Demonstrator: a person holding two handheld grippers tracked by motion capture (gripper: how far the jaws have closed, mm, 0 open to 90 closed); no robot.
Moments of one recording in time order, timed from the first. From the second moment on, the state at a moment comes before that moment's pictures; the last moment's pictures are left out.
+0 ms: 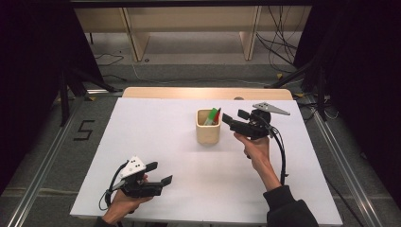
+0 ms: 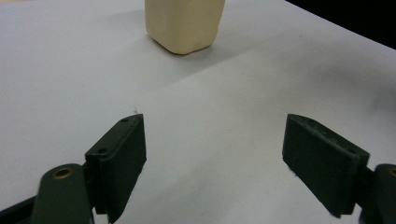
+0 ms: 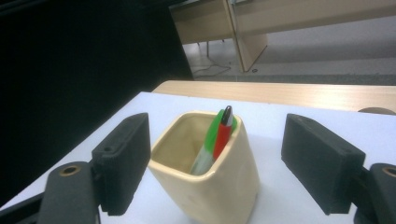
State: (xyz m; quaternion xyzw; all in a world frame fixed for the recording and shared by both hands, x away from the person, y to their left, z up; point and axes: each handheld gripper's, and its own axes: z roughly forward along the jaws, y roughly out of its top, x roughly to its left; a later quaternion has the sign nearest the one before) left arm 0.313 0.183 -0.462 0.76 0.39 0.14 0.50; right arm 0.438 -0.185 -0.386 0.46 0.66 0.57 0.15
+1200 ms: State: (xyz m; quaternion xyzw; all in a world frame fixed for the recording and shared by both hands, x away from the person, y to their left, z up) left arm 0.313 0.181 -0.460 0.77 0.38 0.14 0.50; right arm 0.369 -0.189 -0.416 0.39 0.72 0.56 0.14
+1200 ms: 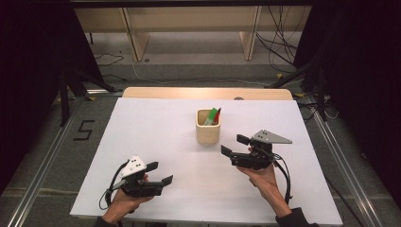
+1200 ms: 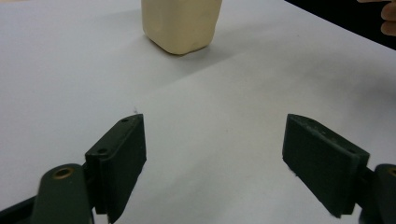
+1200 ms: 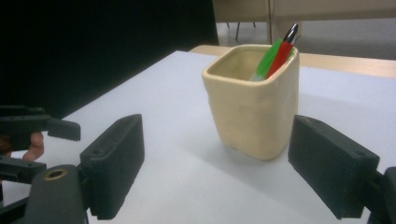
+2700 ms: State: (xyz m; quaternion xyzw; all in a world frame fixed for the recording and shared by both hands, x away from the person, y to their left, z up) left arm 0.306 0.179 -0.459 0.78 0.37 0.12 0.50; right arm 0.297 -0.220 -0.455 0.38 0.76 0.51 0.16
